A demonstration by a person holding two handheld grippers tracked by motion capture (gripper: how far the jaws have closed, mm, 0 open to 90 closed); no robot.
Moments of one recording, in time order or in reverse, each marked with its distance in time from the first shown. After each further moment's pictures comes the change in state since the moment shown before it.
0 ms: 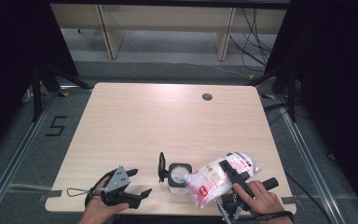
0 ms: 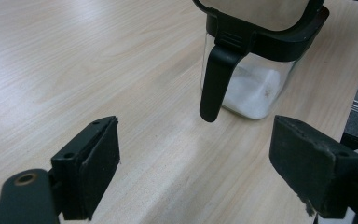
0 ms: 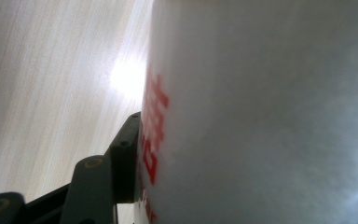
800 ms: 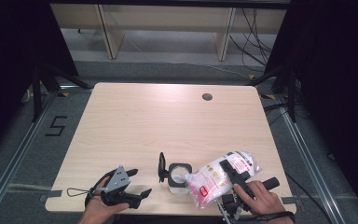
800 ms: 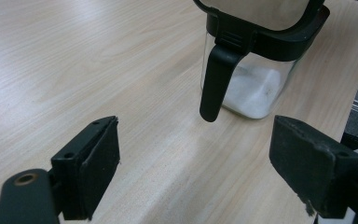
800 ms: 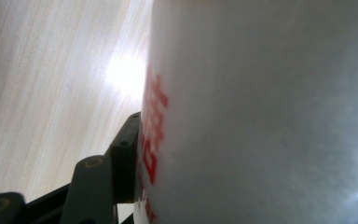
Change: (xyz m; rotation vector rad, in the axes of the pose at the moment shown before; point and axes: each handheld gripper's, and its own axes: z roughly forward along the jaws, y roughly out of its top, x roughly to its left) left arm 0.000 0.000 0.000 0.001 0.000 -0.001; right arm -0.003 0.000 0.000 -0.006 -0.040 -0.048
